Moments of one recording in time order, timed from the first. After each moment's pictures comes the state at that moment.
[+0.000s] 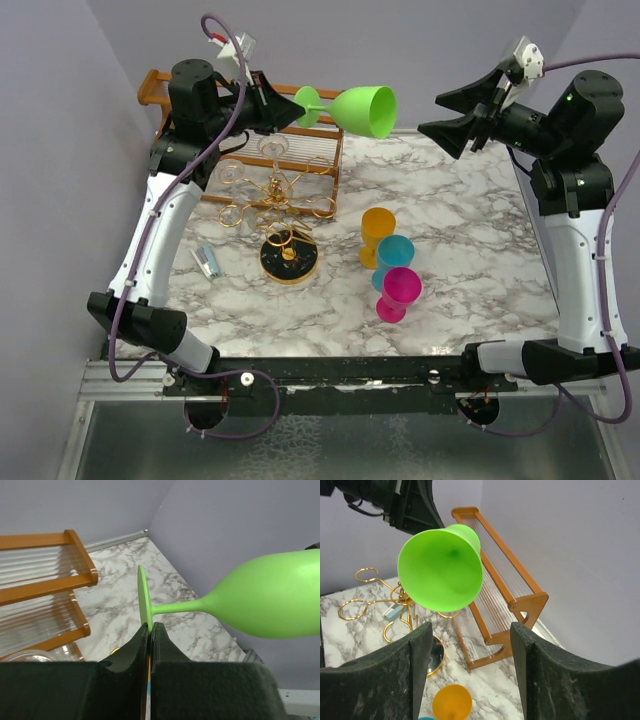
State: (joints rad) left arm -0.29 1.54 1.86 -0.40 0.61 -0.52; right arm 0.09 1.32 1.81 -0.38 -0.93 -0.07
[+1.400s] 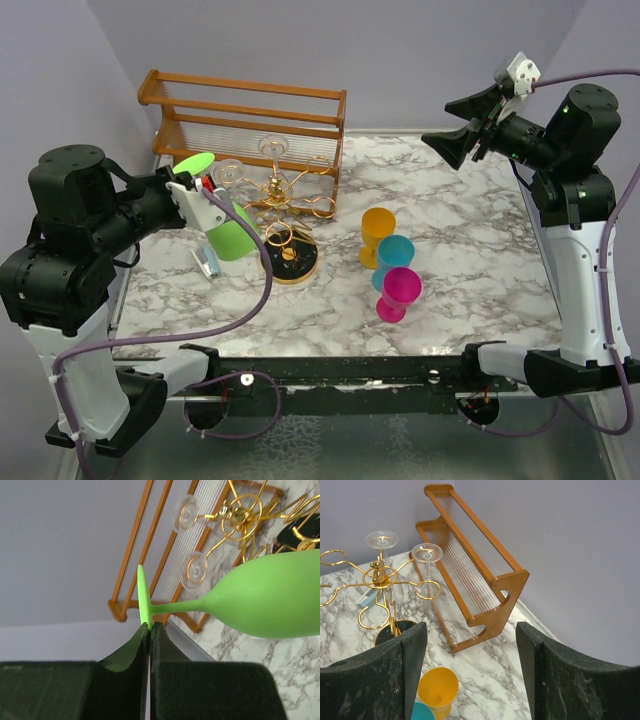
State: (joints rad) left arm -0.20 1.16 2.20 -1.43 0.37 1.15; right arm 0.09 1.26 1.74 -0.48 -0.83 -0.19
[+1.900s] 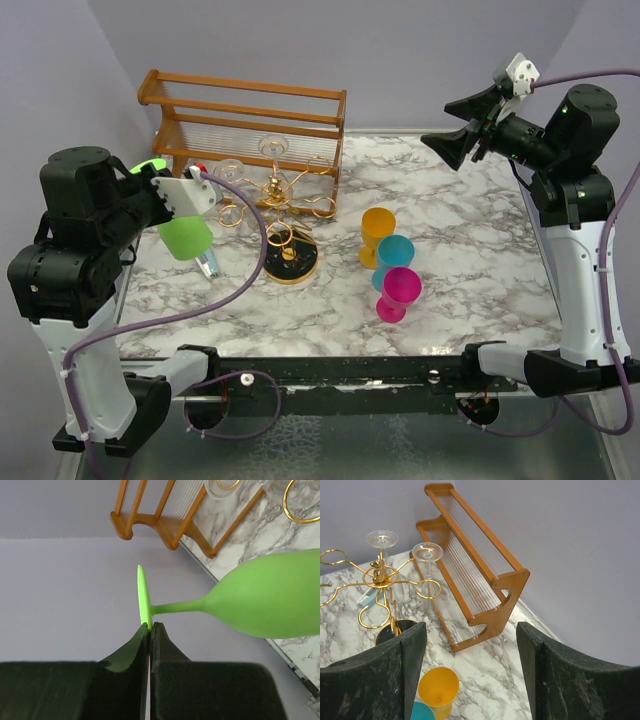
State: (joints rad) left arm -0.10 1.14 2.12 -1.46 0.03 1.18; right arm 0.09 1.25 1.74 -0.48 -0.83 -0.20
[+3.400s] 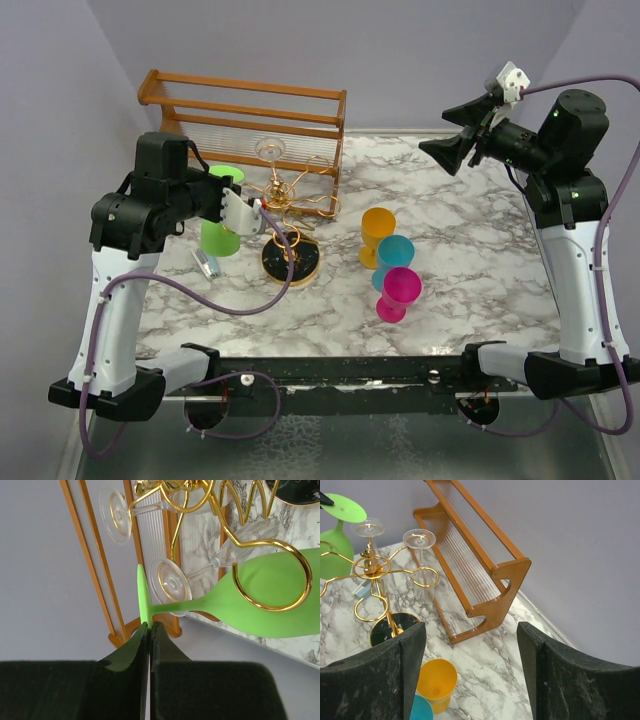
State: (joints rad) left arm -0.25 1.17 1.73 -1.25 0.24 1.59; right arm 0.09 1.24 1.68 -0.48 -0.82 -0.23
